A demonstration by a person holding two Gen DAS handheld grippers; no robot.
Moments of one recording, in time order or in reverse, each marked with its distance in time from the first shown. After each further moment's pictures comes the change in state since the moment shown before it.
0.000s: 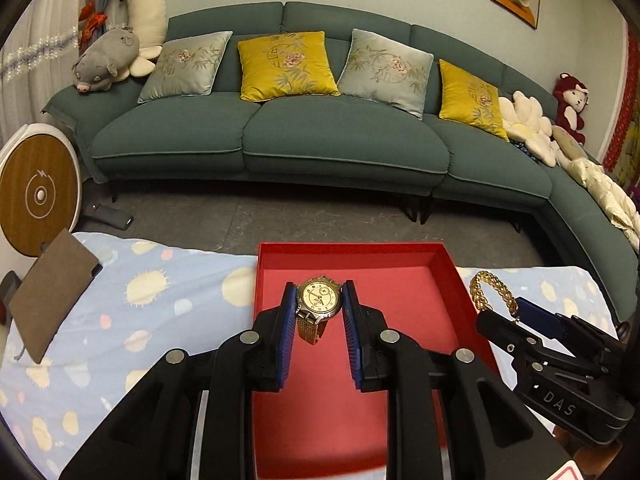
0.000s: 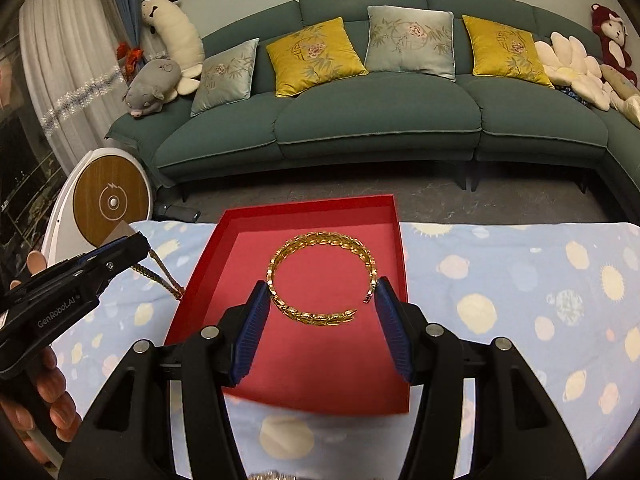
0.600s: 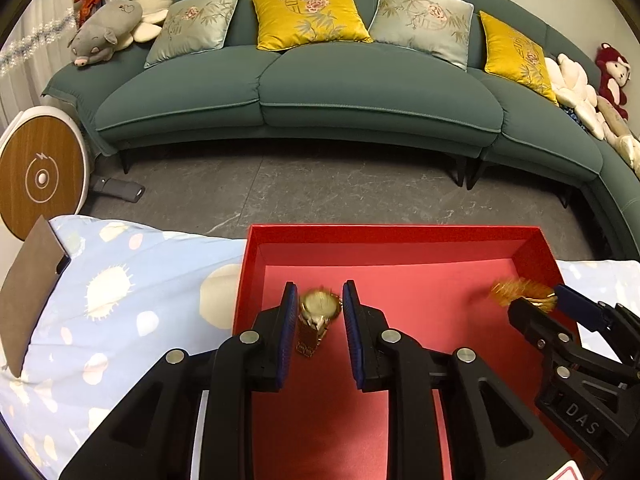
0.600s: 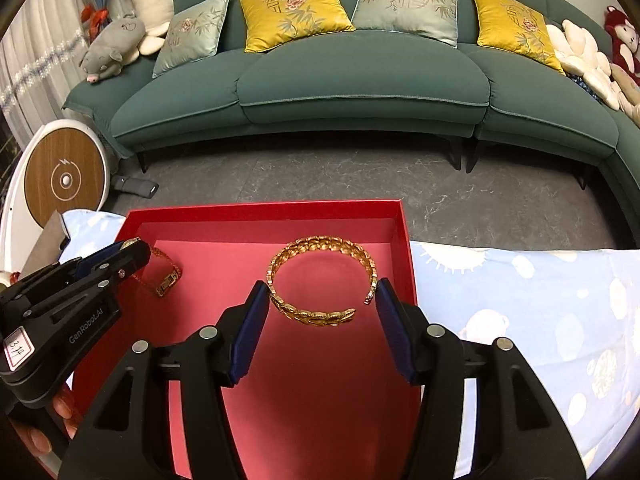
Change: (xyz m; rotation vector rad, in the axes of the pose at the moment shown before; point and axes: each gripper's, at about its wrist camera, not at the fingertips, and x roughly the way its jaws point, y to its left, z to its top) left arm 0.111 0.007 0.002 -0.007 0.137 0.133; right arm 0.113 -0.014 0.027 -0.036 0.121 -0.107
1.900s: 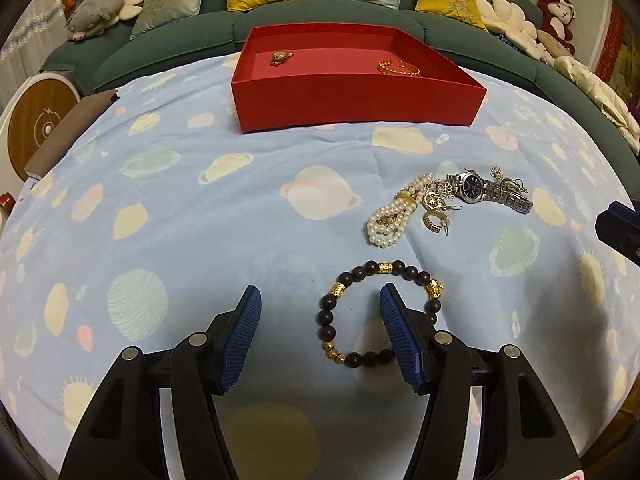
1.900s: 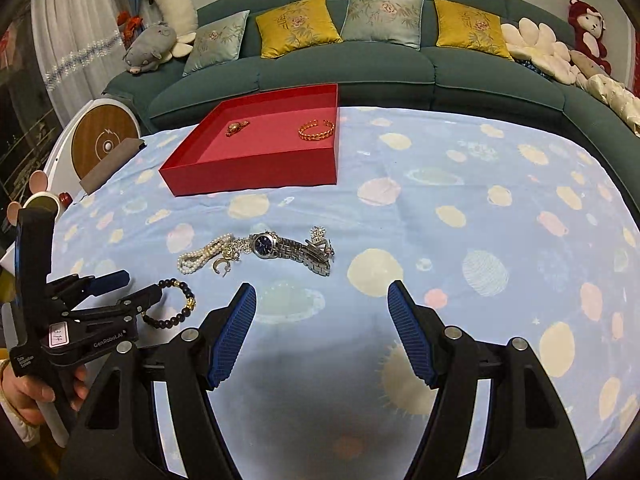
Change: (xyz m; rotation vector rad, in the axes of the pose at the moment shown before) left arm -0.160 0.001 -0.283 0.128 0.126 -0.114; right arm -0.227 -0.028 -0.262 -0.010 -0.065 0.003
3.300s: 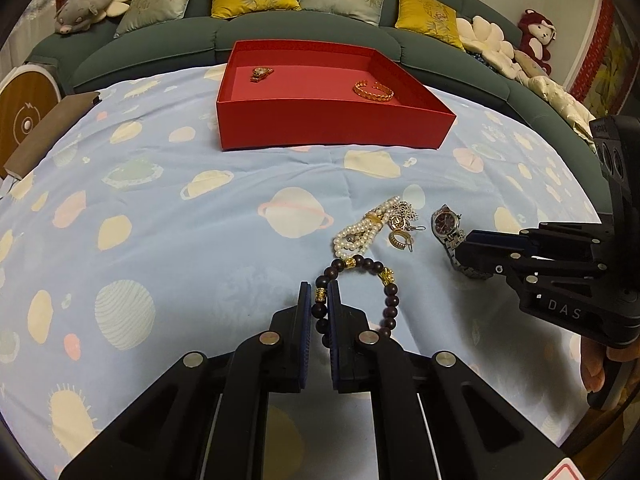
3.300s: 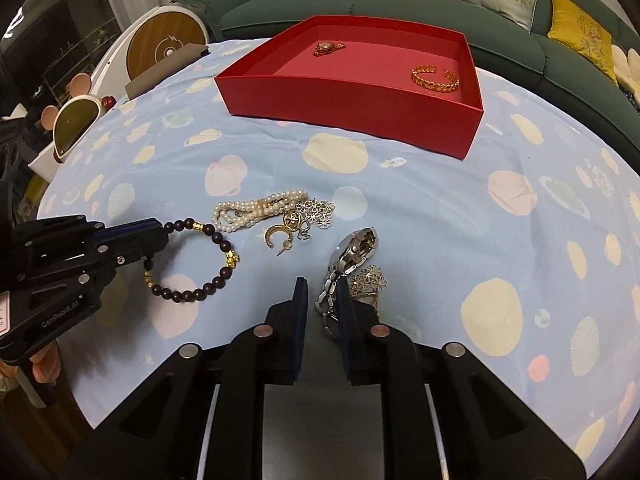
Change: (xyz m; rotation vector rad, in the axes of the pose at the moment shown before) left arm -0.019 0.006 0.006 -0.021 -0.048 -0.129; right arm 0.075 0.048 0.014 -0.240 0.233 0.201
